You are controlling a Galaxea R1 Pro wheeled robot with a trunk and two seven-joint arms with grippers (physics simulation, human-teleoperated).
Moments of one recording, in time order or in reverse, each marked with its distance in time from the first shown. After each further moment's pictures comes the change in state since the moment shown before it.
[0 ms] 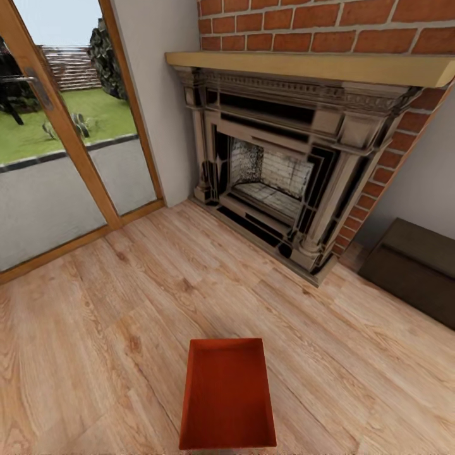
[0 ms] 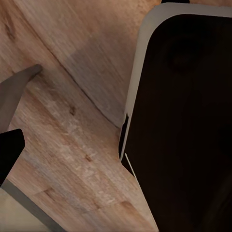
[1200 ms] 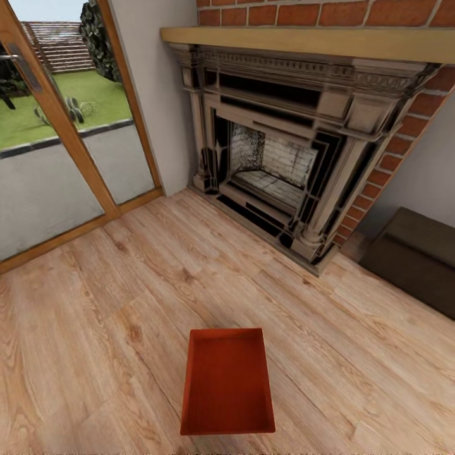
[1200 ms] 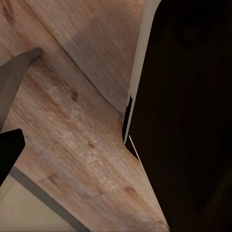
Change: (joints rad) left arm 0.000 0.000 0.000 0.000 0.000 0.000 0.000; right arm 0.000 0.002 -0.001 0.000 -0.001 0.001 -0.010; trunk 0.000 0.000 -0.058
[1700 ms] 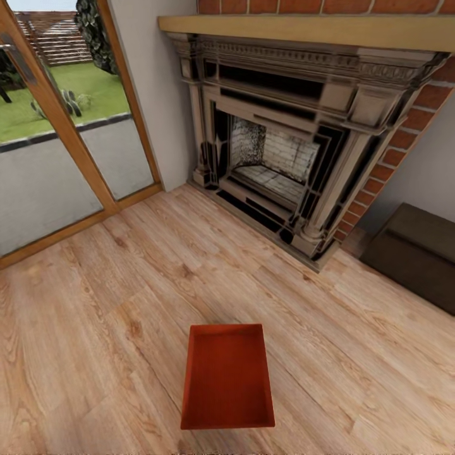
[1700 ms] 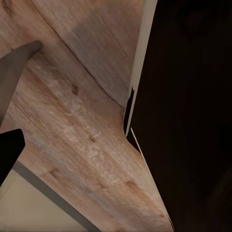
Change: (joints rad) left arm 0.000 0.000 0.000 0.000 0.000 0.000 0.000; right arm 0.000 0.002 0.001 0.000 0.000 0.000 -0.003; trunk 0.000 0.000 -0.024
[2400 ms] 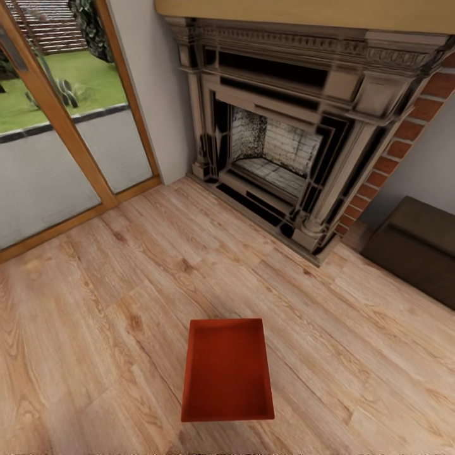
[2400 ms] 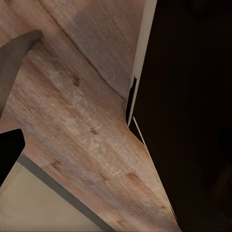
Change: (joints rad) left arm 0.000 0.000 0.000 0.000 0.000 0.000 0.000; right arm 0.000 0.000 0.000 0.000 0.000 0.000 0.000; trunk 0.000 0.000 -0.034
